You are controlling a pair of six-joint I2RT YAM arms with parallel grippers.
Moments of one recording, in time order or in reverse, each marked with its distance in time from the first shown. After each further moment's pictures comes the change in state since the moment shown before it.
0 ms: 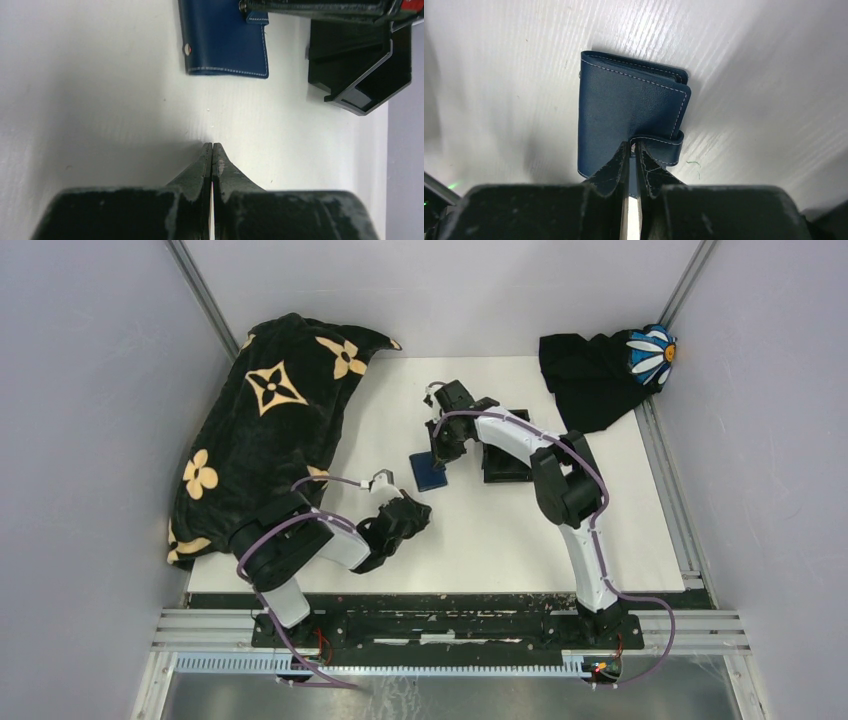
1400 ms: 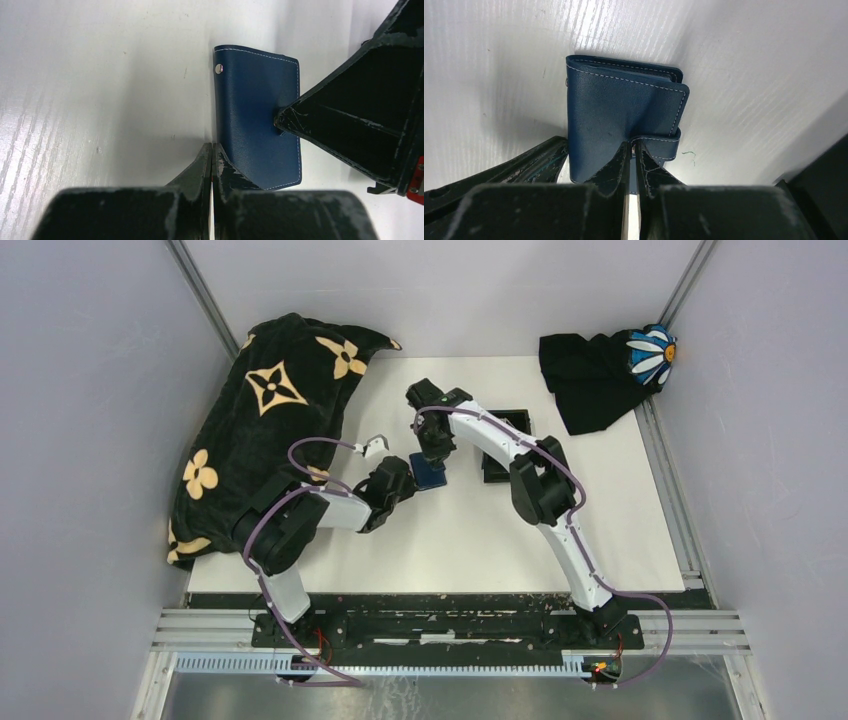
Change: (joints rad) left arm 0.225 0.053 0.251 -0.277 0.076 0.216; right arm 0.082 0.187 0.380 -0.345 0.209 0.013
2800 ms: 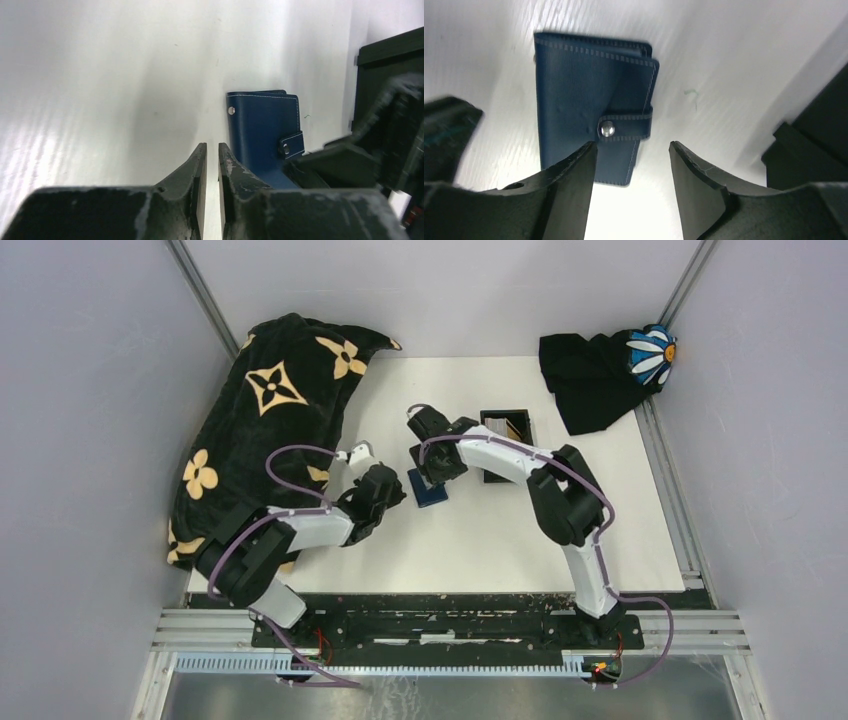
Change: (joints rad) left arm -0.013 -0.193 -0.108 -0.086 -0.079 0.000; right arm 0.089 -0.251 -0.410 0.209 0.168 -0.042
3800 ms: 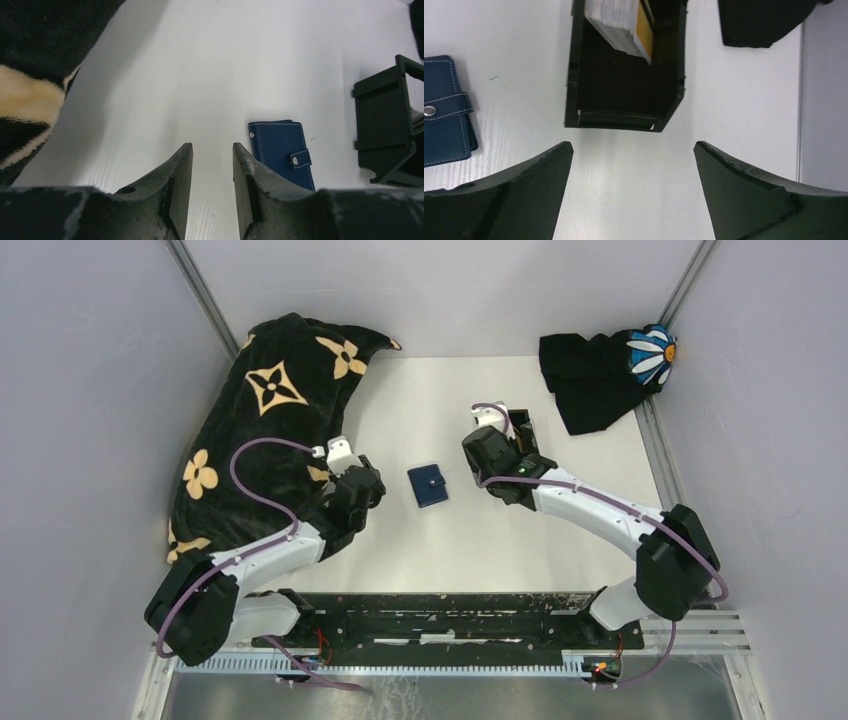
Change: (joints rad) left arm 0.000 -0.383 -0.067 -0.184 -0.180 0.193; right arm 0.009 -0.669 -0.644 0.285 0.560 -0.027
